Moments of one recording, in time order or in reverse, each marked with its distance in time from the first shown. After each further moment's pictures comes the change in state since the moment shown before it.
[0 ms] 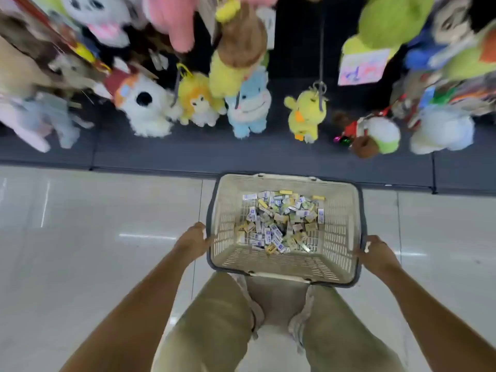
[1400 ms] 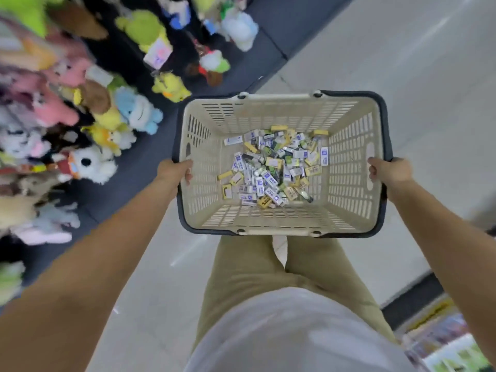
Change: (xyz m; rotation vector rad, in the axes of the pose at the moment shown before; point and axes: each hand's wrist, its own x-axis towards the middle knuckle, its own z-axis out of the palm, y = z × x) left_hand -0.265 0.185 -0.108 -0.251 -0.127 0.181; right_hand -0.379 0.165 -0.094 1.271 0.355 0.703
